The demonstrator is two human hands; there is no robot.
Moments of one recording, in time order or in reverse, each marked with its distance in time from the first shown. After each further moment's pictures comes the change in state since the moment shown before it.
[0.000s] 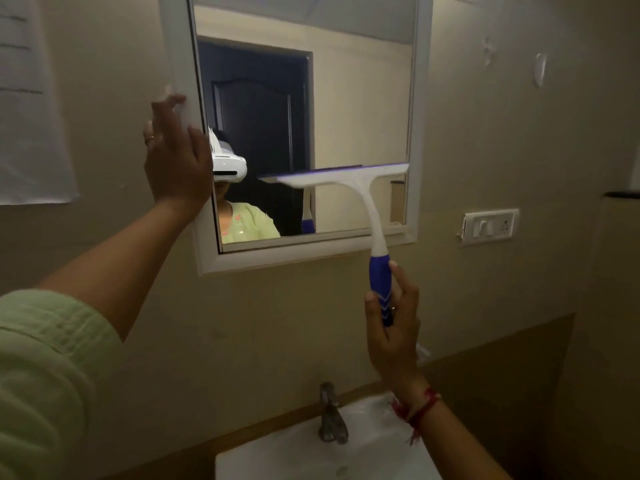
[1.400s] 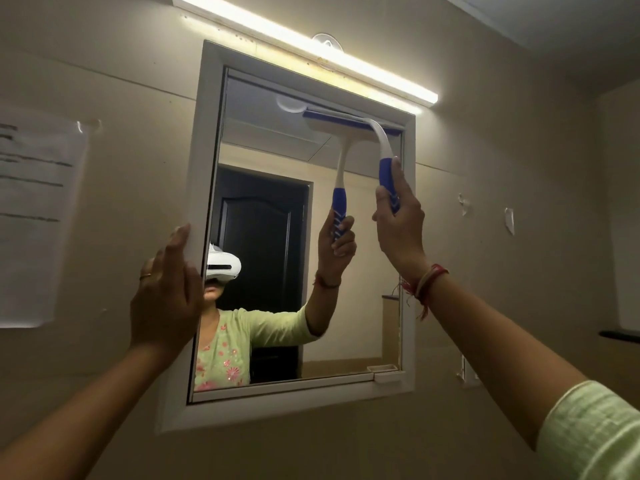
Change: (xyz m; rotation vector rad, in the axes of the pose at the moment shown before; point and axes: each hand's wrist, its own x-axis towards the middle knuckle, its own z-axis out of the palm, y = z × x) left_hand 0.002 0.000 0.003 0.028 -0.002 0.075; right_hand 0.323 -0.071 0.029 -0.125 0.138 -0.250
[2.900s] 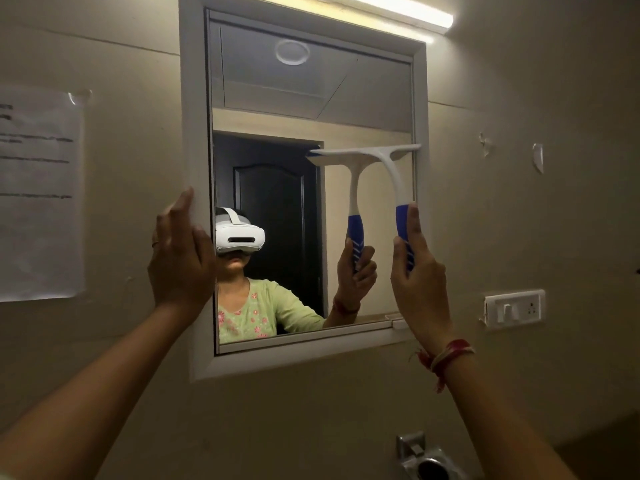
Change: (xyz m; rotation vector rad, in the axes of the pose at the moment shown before) left_hand -0.001 0.002 0.001 0.012 0.014 -0.063; right_hand -0.137 0.040 -0.035 -0.234 -0.078 -0.015
